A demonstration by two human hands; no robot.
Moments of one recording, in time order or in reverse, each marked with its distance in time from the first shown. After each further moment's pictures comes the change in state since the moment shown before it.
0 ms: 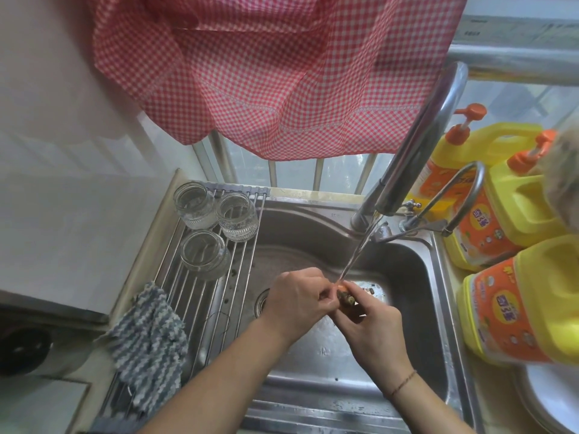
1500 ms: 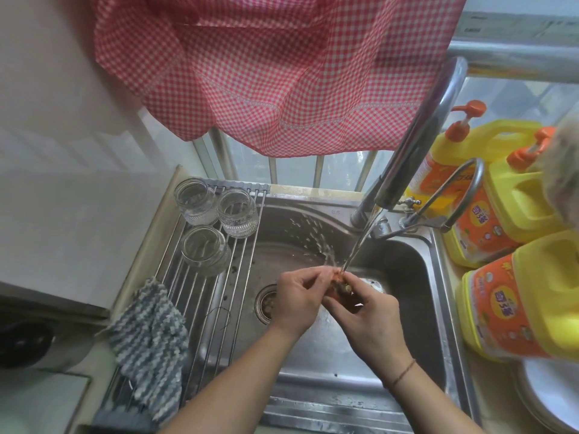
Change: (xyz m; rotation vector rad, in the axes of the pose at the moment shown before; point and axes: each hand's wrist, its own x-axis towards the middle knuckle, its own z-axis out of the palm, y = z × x) left_hand -0.009 0.008 0.015 -0.795 0.137 -0.409; right_hand 0.005 -0.022 -0.010 0.093 -0.037 -0.107
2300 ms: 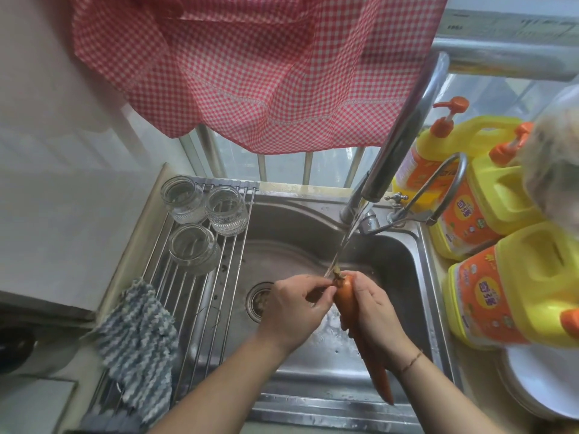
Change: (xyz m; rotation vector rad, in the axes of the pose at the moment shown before) left_hand -0.016 -0.007 -0.004 0.434 -0.050 0.351; right_hand 0.002 0.018 -0.012 0.443 -0.164 0.465
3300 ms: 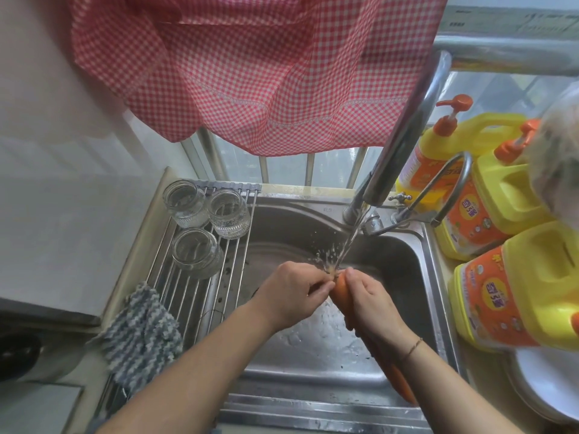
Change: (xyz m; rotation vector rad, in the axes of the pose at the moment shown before) left_hand 0.040 -0.007 -0.024 0.178 -0.335 0.197; right_hand 0.011 -0.021 0.006 -0.229 -0.029 0.075
